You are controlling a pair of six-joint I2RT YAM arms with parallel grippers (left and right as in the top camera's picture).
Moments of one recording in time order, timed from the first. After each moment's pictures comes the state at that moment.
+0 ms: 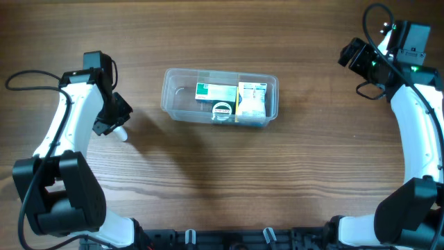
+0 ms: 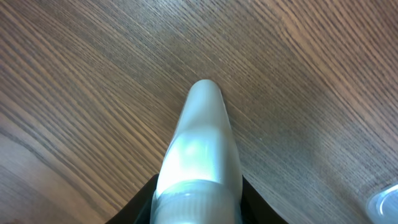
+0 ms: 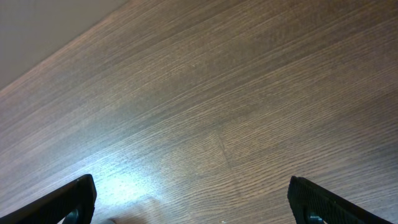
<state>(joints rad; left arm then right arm) 0.11 1.73 1.24 -1.05 -0.16 -0.62 -0.20 1.60 1.33 -0.62 -0.09 0.34</state>
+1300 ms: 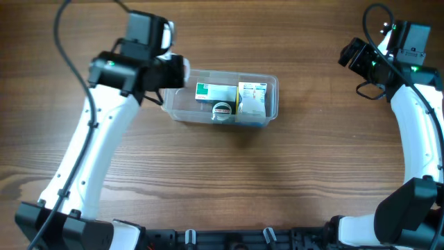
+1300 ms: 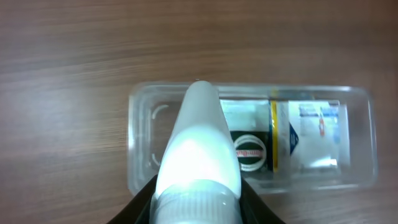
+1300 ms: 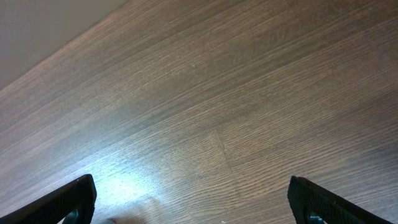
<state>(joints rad) -0.30 1.58 1.58 -1.01 0.02 -0.23 -0.20 1.60 1.33 -0.62 -0.09 0.34</state>
